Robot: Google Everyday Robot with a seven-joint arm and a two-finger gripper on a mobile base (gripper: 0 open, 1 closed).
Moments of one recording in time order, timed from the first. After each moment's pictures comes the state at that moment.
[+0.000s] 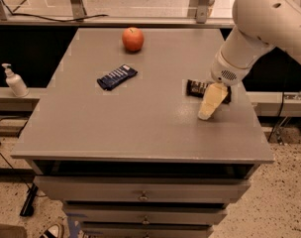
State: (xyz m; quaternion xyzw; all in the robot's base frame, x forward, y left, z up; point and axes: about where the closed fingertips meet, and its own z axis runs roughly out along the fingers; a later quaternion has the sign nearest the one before) arm 0.588 -0.181 0.822 -0.55 0.82 0.01 0.15
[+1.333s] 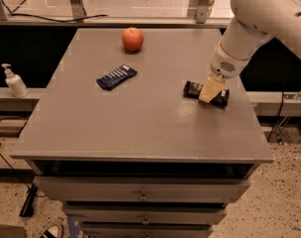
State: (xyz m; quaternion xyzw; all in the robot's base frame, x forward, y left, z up) arm 0.599 -0.180 0.830 -0.54 0.83 0.03 0.13
